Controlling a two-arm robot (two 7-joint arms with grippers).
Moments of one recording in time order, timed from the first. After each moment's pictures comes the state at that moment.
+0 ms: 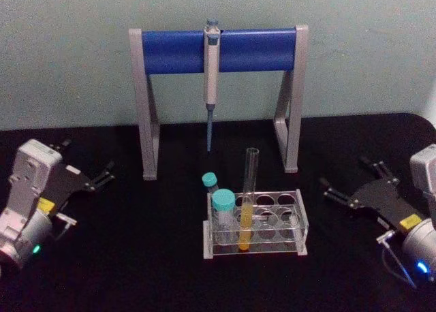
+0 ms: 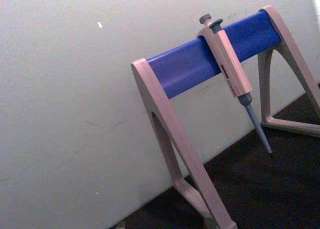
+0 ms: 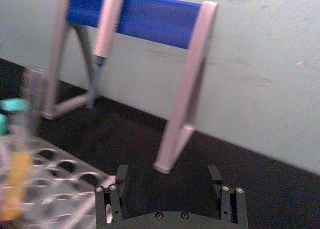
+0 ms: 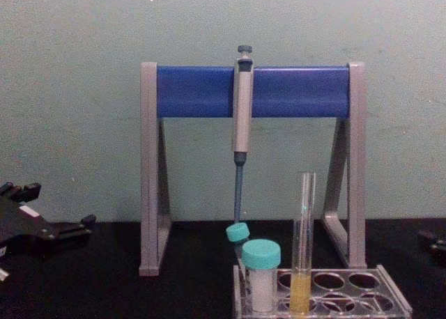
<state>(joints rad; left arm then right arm) -0.20 0.60 0.45 -1.41 -0.25 -0.12 0.03 0.05 0.63 -0.37 -1.58 0.40 -0.09 0.11</state>
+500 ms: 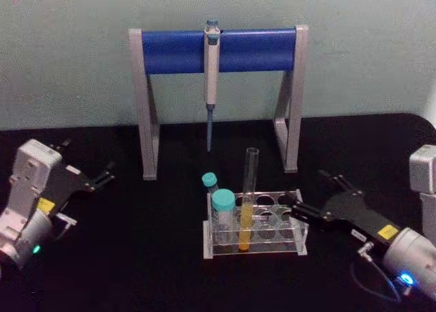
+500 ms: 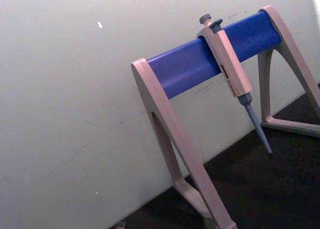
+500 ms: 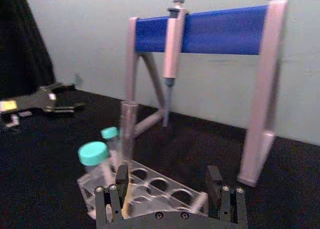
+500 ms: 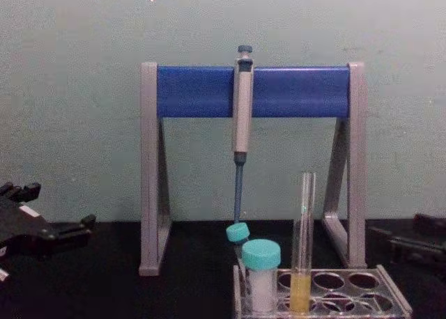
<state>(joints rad) -0.20 0.60 0.45 -1.41 -0.25 -0.12 0.03 0.00 0.60 -0.35 -1.66 0.61 -0.02 0.34</state>
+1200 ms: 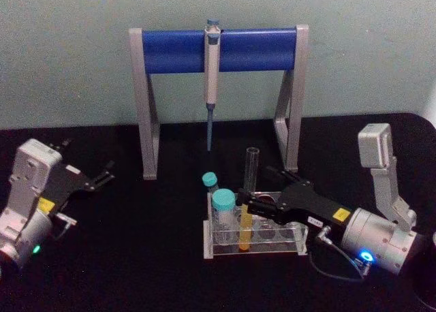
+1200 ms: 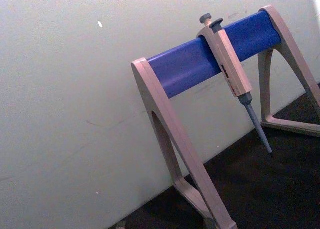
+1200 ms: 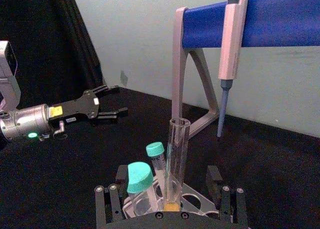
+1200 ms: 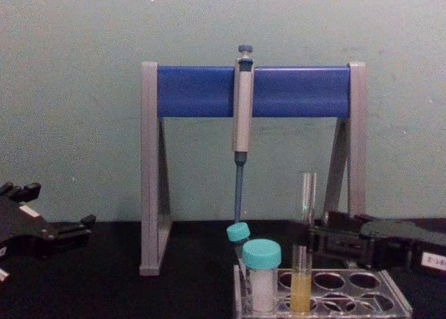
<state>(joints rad) -0.20 0.60 0.45 -1.41 -0.25 -0.12 0.03 0.19 0.50 -0.44 -1.53 0.65 0.09 0.52</state>
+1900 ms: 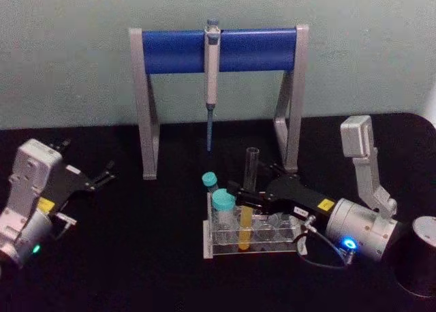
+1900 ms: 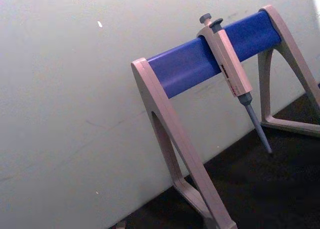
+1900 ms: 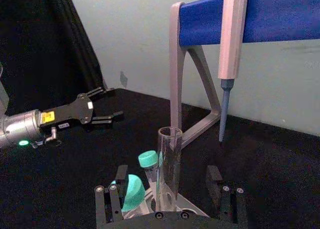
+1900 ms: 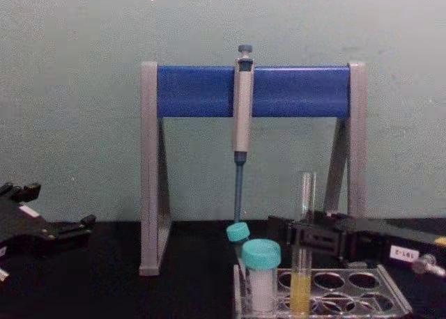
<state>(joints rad) -0.20 0.60 0.45 -1.41 -0.25 -0.12 0.03 0.28 0.45 -0.49 -1.41 0.66 0.09 0.54</state>
